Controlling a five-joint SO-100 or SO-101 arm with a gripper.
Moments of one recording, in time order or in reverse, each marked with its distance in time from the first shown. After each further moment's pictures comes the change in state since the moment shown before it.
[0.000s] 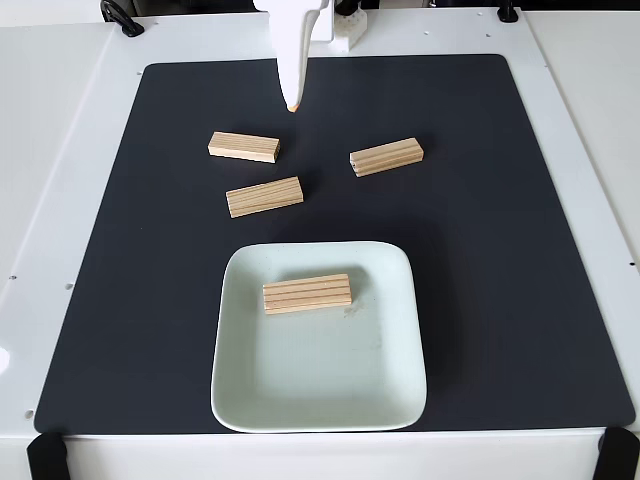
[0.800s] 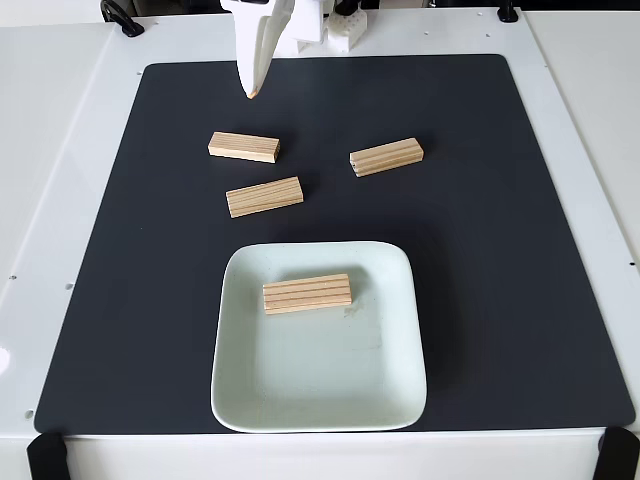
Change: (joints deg) arm 14.0 26.3 27.2 1.7 0.0
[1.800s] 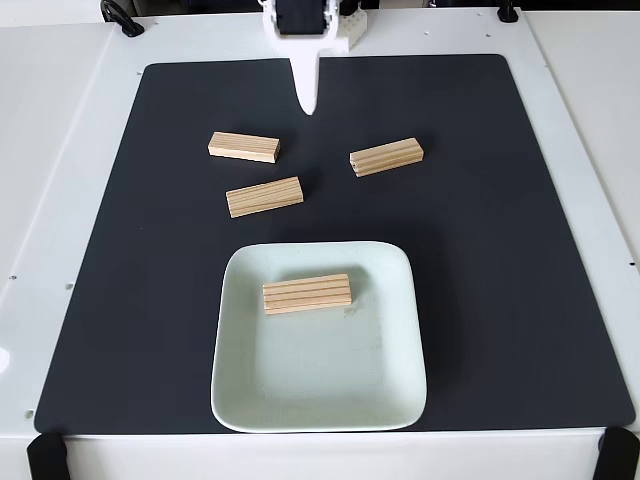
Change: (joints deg) arm -19.8 -44.6 -42.1 21.2 0.0
